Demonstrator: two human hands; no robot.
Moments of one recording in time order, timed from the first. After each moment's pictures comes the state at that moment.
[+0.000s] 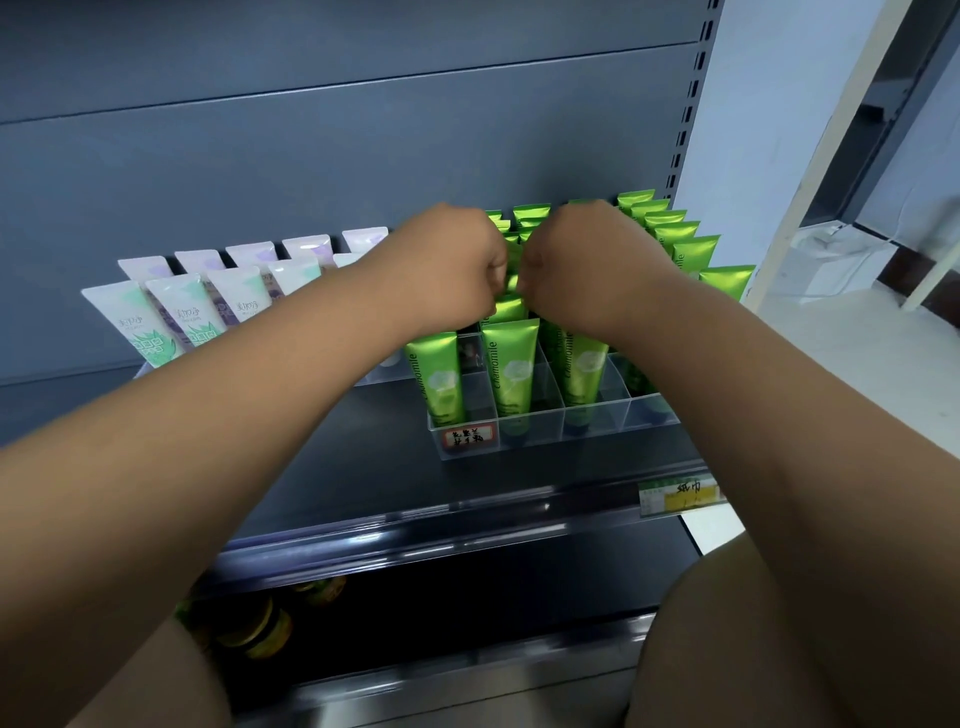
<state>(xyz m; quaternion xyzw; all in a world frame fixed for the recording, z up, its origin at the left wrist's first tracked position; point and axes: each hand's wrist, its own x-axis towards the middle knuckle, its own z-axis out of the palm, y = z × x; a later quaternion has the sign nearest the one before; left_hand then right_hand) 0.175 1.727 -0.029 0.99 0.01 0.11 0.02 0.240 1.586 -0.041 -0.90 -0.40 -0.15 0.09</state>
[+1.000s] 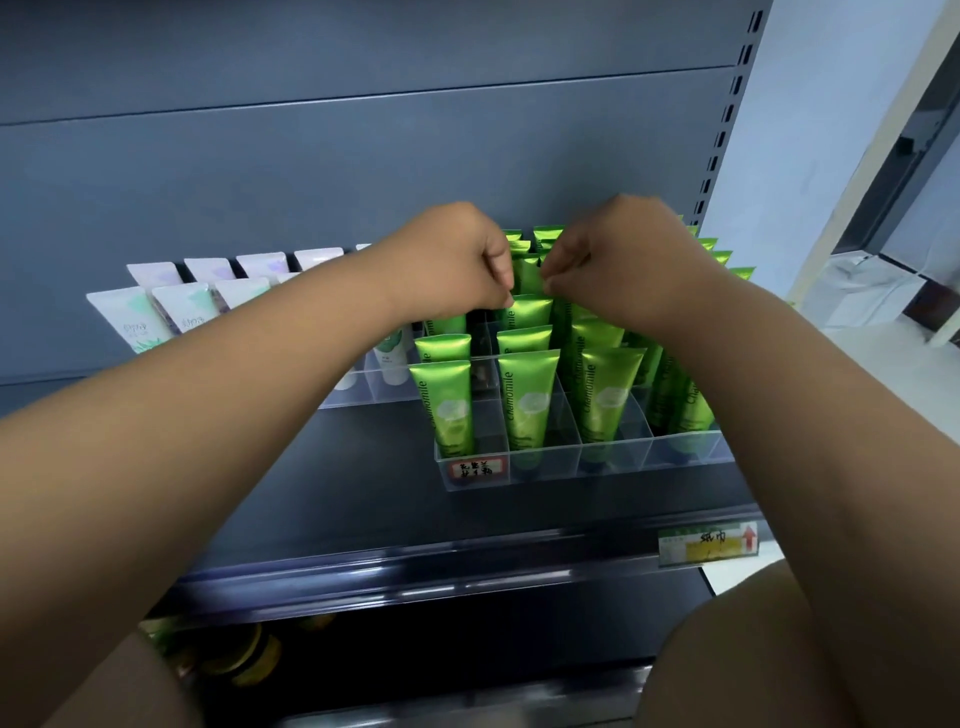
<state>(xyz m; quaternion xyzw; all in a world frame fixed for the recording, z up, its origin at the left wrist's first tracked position) 0.201 1.757 -0.026 0.98 0.04 0.10 0.20 0.275 1.582 -0.033 -0.88 -0.40 -0.13 0.21</state>
